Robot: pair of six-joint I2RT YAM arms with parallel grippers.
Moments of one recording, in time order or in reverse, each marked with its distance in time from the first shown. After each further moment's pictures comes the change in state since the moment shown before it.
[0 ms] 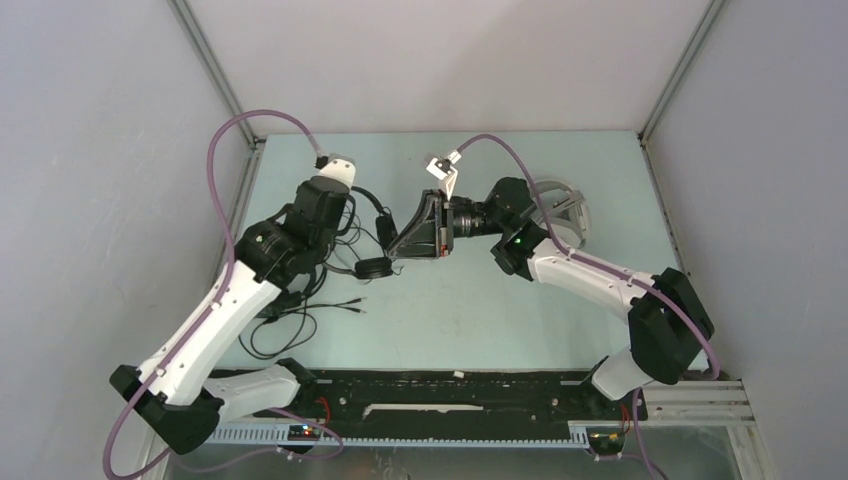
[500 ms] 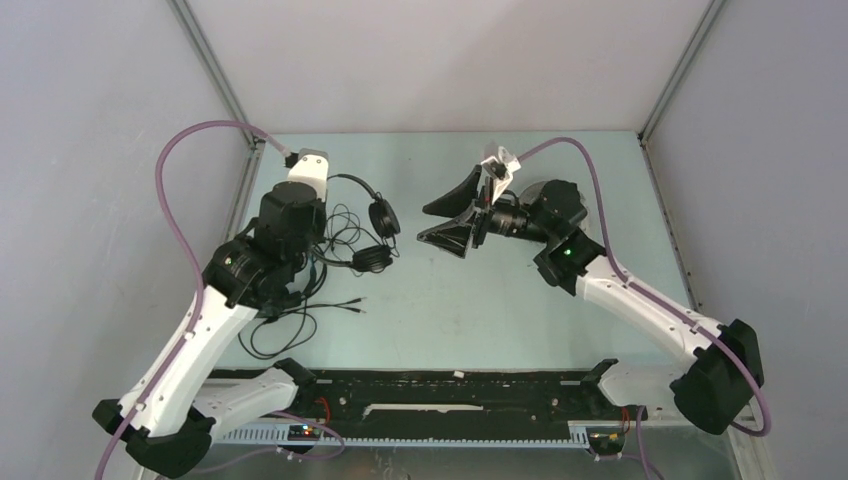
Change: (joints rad) left arm 0.038 -0.127 -0.020 0.100 0.060 -0.019; right arm -0.087 -0.275 -0.074 -0.272 0.246 -0.449
